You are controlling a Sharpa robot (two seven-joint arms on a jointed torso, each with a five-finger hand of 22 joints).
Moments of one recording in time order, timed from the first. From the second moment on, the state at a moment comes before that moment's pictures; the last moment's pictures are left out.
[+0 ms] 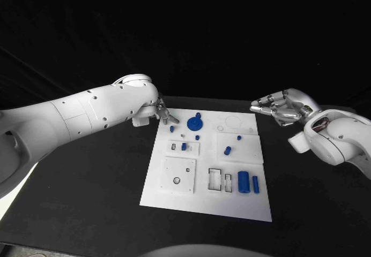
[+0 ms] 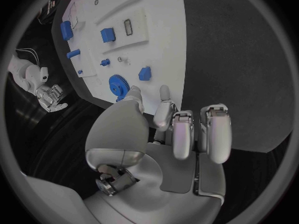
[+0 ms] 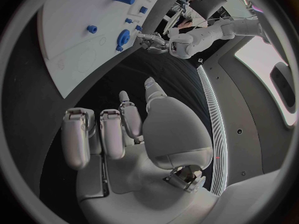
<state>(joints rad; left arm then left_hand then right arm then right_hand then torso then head) 1.37 -0.59 -0.03 1.12 -1.12 0.23 -0.70 1.09 -0.04 -0.08 0.29 0.13 0.89 0.06 0.63 0.56 1.35 -0.01 1.25 1.21 1.47 -0.08 1.57 1.31 0.01 1.47 0.03 1.52 1.31 1.25 -0.89 0.00 1.45 -0.76 -0.31 0.12 1.25 0.00 -0.02 0.16 0.18 0.97 0.15 0.07 0.11 1.40 0.06 1.26 1.31 1.47 -0.01 1.46 1.31 0.04 1.46 0.09 1.46 1.31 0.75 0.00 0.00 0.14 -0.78</state>
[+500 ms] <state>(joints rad) 1.37 -0.59 -0.03 1.13 -1.12 0.26 -0.69 1.09 -0.04 -0.08 0.29 0.13 0.91 0.05 0.63 0.56 1.36 -0.02 1.27 1.23 1.47 -0.08 1.57 1.31 0.01 1.47 0.03 1.53 1.31 1.25 -0.89 0.00 1.44 -0.76 -0.30 0.12 1.25 0.00 -0.02 0.16 0.18 0.97 0.15 0.07 0.11 1.40 0.06 1.26 1.31 1.47 -0.01 1.46 1.31 0.04 1.46 0.09 1.46 1.31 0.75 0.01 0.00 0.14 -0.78</state>
